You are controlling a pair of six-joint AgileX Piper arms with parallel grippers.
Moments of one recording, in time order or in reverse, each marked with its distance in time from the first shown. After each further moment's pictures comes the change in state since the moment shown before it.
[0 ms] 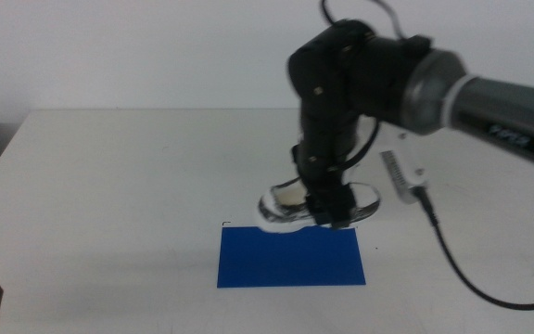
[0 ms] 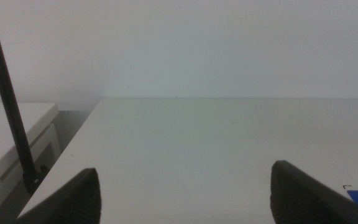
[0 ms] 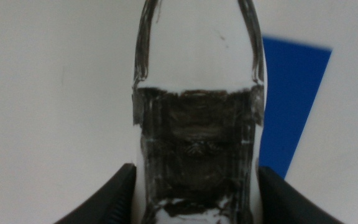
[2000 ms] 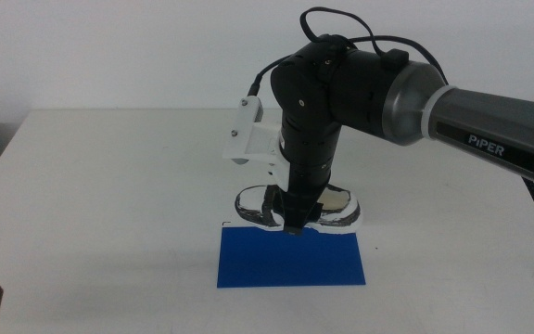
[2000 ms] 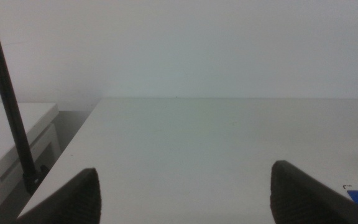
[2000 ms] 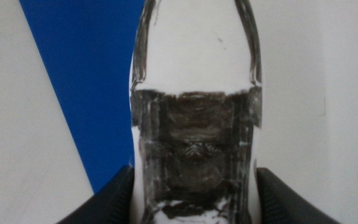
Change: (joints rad) left arm 0.000 0.000 0.000 0.000 0.000 0.000; right arm 0.030 0.033 -0.016 0.032 -0.074 -2.708
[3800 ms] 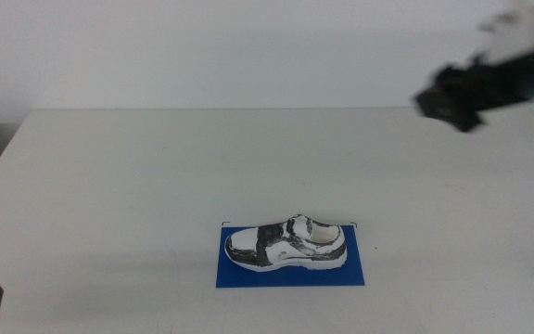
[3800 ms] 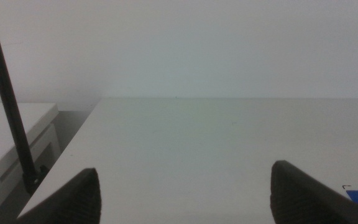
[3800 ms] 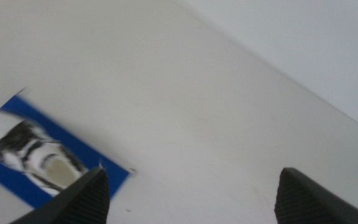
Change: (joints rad) left arm 0.000 0.000 0.000 0.000 0.000 0.001; right arm -0.326 -0.733 0.490 0.116 -0.366 0.353
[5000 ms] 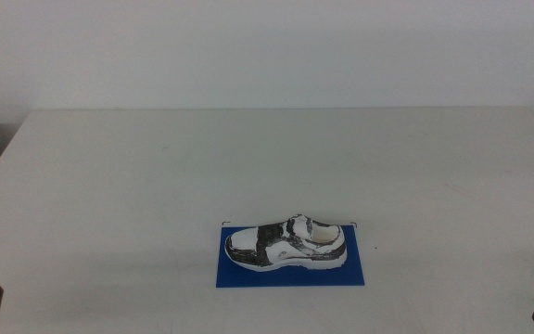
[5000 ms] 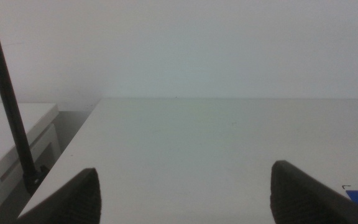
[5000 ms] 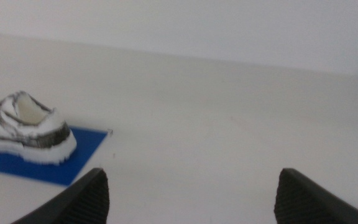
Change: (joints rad) left arm 0.000 0.000 0.000 0.000 0.000 0.000; right arm -0.192 -1.178 1.306 0.100 -0.655 0.122
